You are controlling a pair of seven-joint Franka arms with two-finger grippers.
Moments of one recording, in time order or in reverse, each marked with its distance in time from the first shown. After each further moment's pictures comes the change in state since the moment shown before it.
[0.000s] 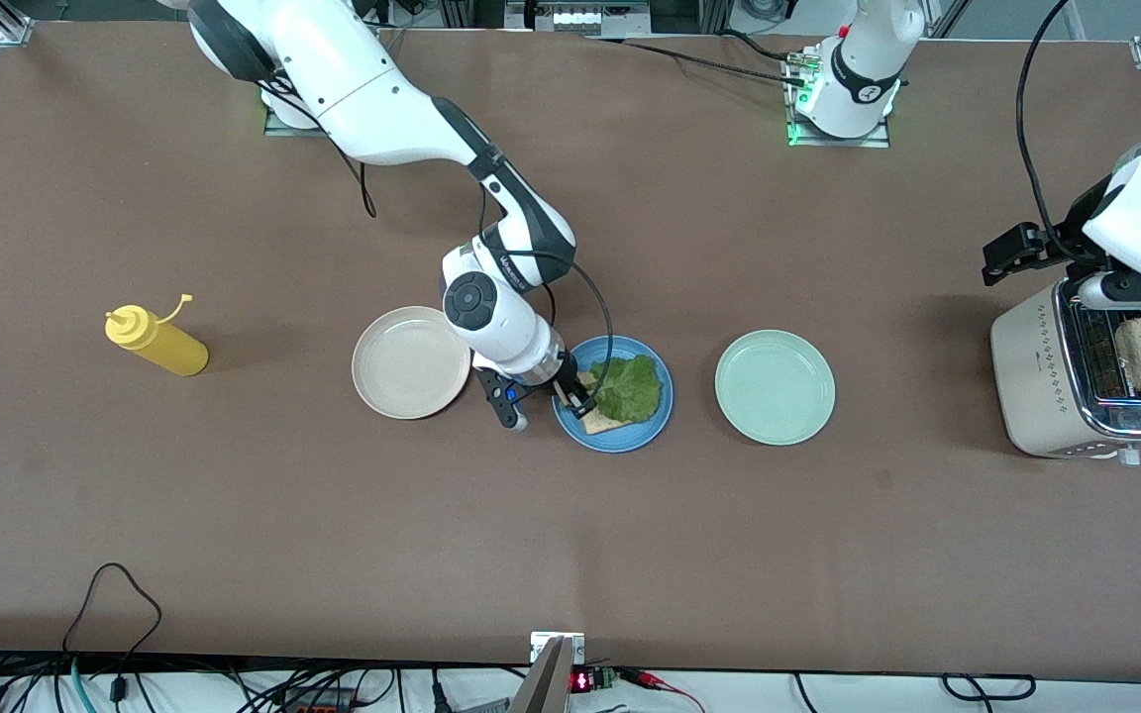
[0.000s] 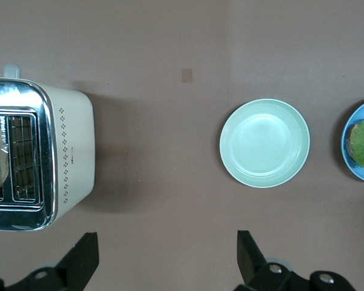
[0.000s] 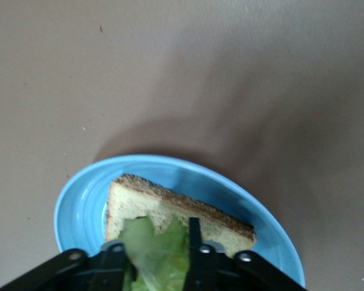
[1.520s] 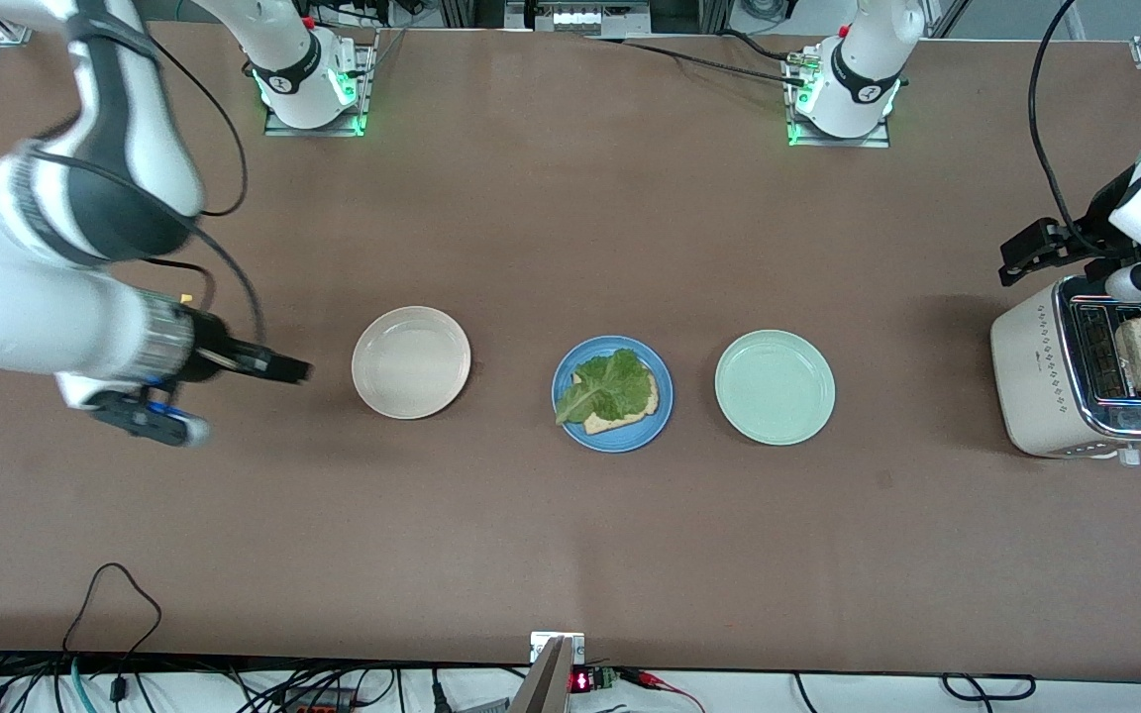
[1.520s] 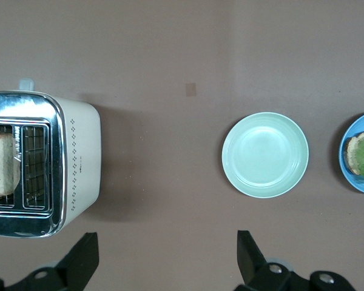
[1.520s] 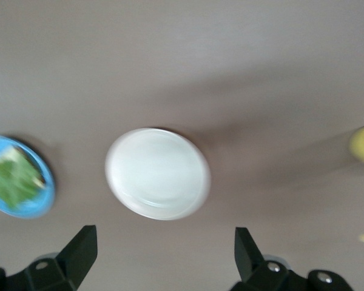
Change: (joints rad) left arm 0.009 -0.019 0.003 0.012 0.000 0.023 0.006; right arm -0.557 -0.554 -0.027 -0.072 -0.179 -0.951 -1.153
